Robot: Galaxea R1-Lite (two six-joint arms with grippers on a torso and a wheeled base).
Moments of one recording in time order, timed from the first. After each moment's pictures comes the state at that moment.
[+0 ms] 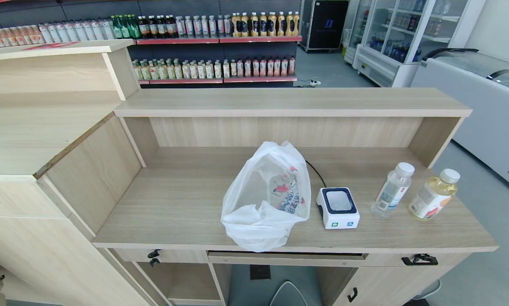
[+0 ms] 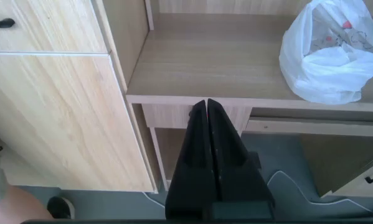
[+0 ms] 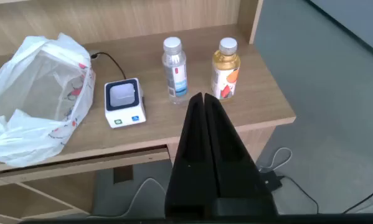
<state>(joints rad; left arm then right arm) 0.00 0.00 0.00 0.00 0.01 0.01 -0.02 0.53 -0.45 -0.04 -0.15 0.01</state>
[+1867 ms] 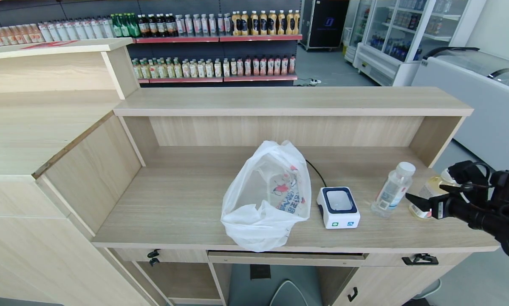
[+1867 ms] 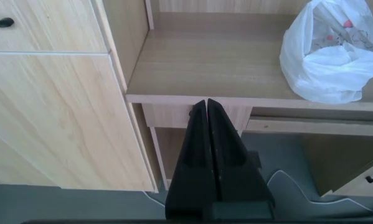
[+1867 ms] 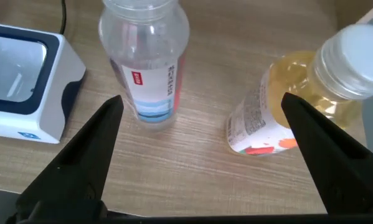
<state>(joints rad) 0.00 0.00 0.00 0.00 0.01 0.01 -0.31 2.06 -0.62 -1.14 0.40 -0.33</state>
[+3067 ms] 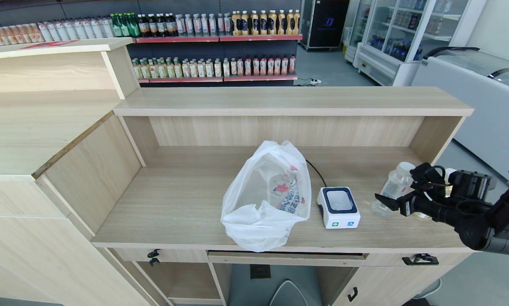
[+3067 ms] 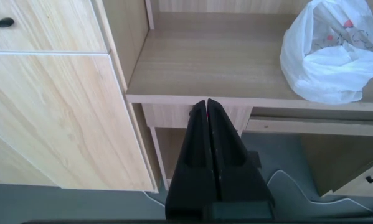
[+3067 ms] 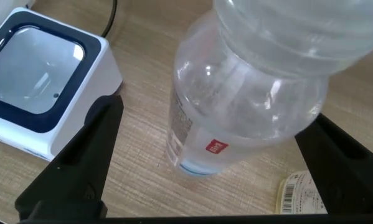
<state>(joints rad) 0.00 0.00 0.00 0.00 0.01 0.01 -0.22 2.27 -0.82 -1.16 0.52 -0.41</state>
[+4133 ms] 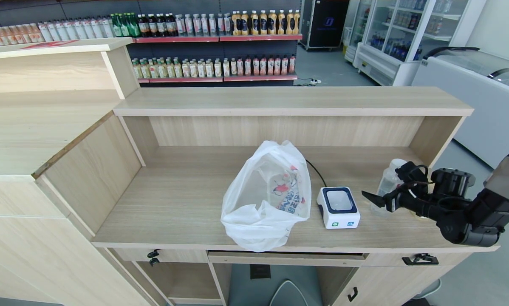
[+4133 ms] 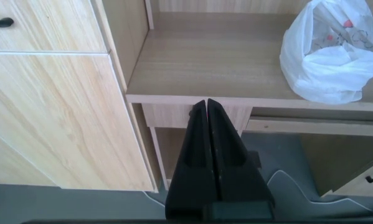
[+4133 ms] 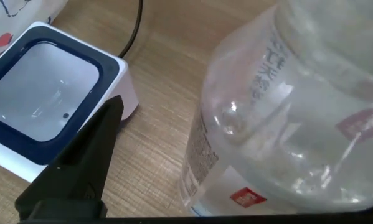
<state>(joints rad) 0.00 0.00 0.00 0.00 0.01 0.01 -0.18 2.37 -0.96 -1.16 0.59 -0.41</state>
